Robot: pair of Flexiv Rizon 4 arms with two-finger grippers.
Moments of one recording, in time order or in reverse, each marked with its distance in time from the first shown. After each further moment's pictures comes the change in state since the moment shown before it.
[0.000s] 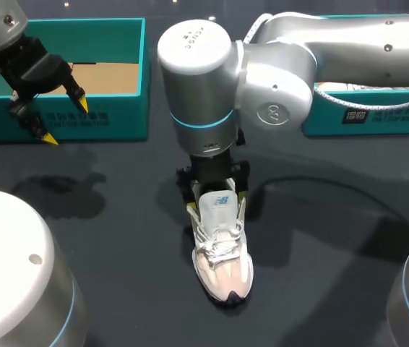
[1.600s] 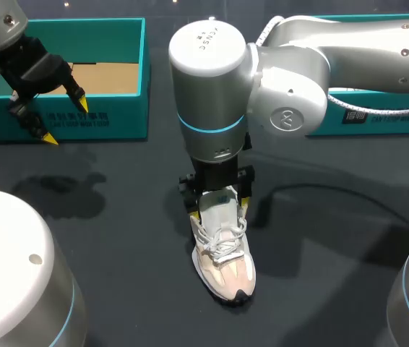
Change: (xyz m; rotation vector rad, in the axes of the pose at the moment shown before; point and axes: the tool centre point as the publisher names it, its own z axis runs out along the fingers) left arm 0.000 0.000 0.000 0.000 0.000 0.000; right arm -0.001 -0.026 -0.012 0.006 0.051 -0.091
